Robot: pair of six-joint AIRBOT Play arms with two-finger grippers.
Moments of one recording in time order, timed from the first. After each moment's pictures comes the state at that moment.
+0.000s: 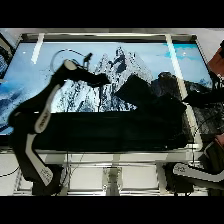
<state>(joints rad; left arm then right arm) -0.29 -1.95 1.79 0.73 -1.05 -1.31 -0.53 -1.34 1.18 -1.12 1.32 1.19</state>
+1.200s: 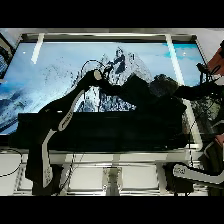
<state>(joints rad) -0.46 -2.15 1.97 1.01 -1.03 -1.55 -0.38 -1.34 1.18 -1.12 1.17 1.18</state>
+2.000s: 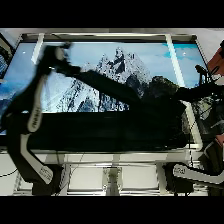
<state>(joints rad) -0.10 -1.84 1.98 1.63 -1.30 -1.60 -0.38 -1.34 1.18 -1.13 1.23 1.20</state>
